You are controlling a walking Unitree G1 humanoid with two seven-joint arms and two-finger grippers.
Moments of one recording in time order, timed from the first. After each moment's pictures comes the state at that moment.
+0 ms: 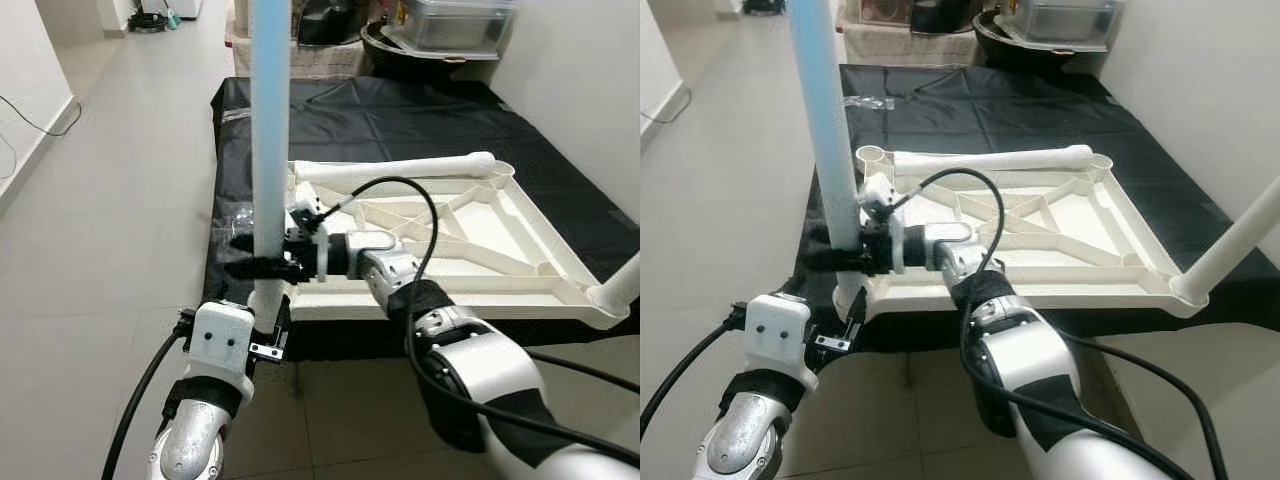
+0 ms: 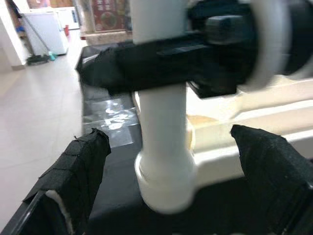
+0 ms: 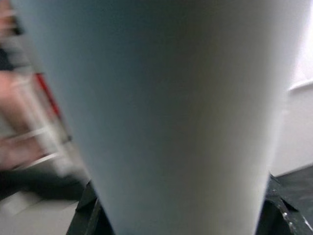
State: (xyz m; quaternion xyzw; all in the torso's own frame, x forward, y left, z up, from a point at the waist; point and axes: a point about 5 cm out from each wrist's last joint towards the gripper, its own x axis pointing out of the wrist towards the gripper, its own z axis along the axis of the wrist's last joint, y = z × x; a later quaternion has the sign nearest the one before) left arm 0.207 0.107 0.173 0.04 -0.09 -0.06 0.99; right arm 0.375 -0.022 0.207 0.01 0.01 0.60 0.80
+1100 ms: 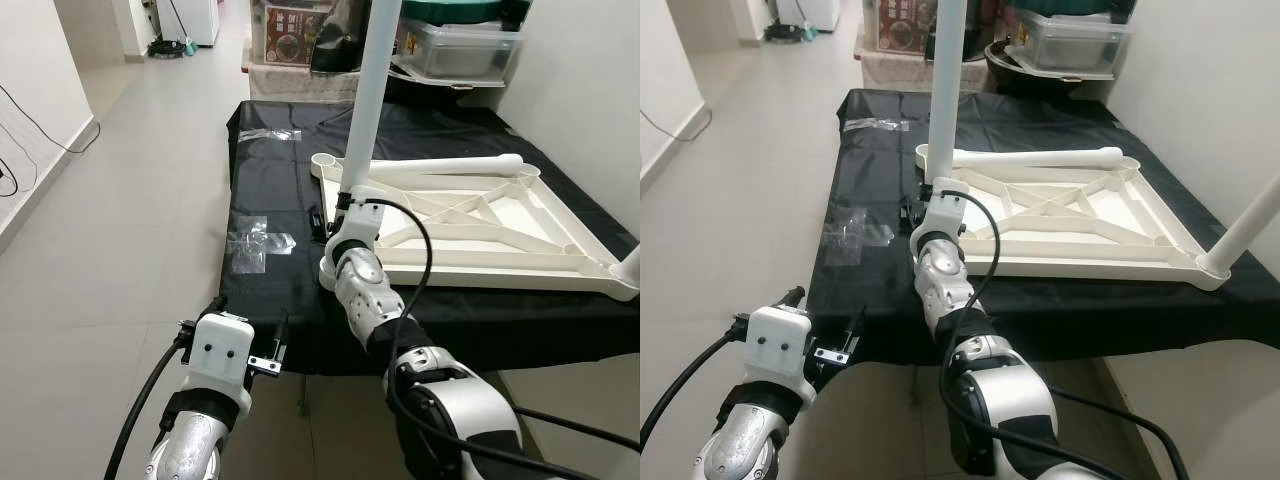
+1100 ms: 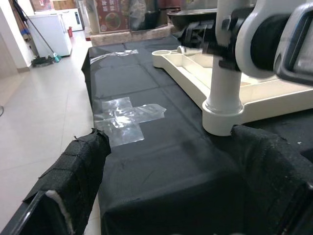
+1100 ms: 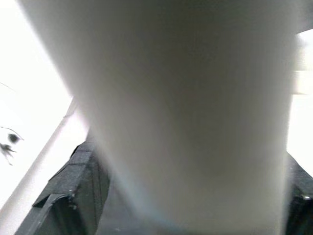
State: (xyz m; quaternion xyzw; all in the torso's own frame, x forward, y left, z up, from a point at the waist) left arm 0.207 0.110 0.169 0.04 -0.08 -0.06 0.99; right arm 0.402 -0.058 0.194 0.17 -0.01 0.08 0.98
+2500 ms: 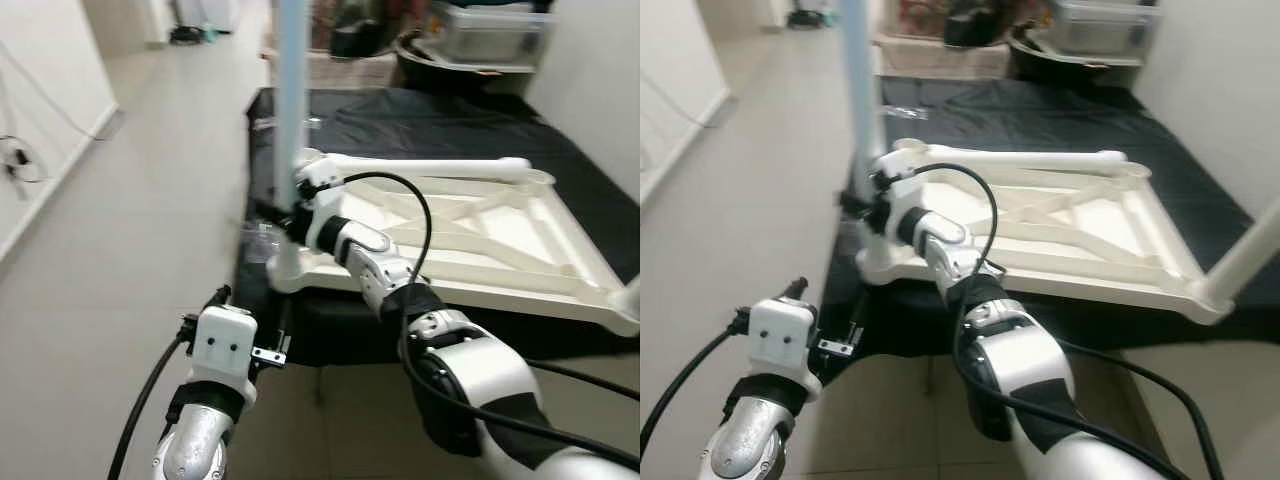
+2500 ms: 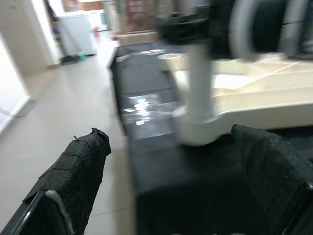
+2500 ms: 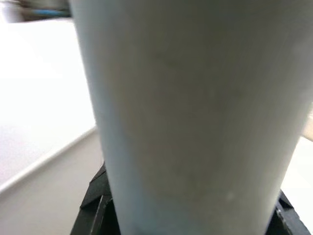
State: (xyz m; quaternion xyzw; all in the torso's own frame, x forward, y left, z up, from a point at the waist) left arm 0.207 0.109 0.168 0.05 -0.08 -0.06 0.99; right arm 0.407 -0.061 0.206 0.04 -0.01 0.19 0.98
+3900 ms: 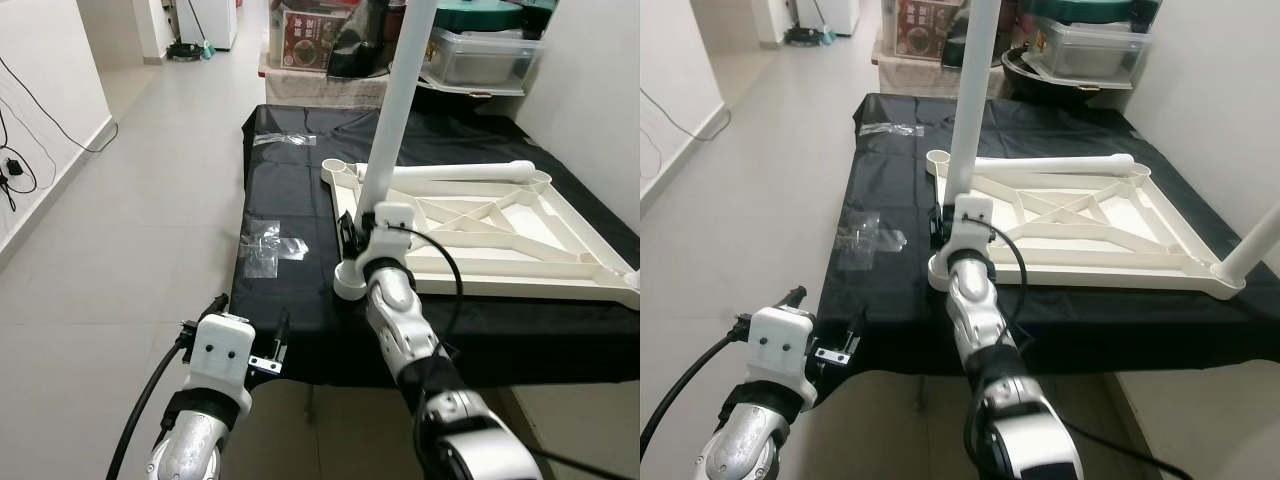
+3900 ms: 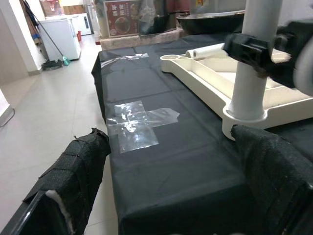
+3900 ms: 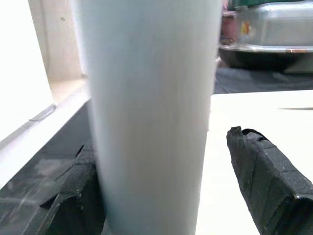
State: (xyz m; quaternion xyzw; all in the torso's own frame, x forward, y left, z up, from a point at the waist) left arm 0.212 0.110 0.167 0.05 -0.08 -0.07 0.99; right arm 0.364 -0.102 0.164 0.02 -0.10 0.02 0.99
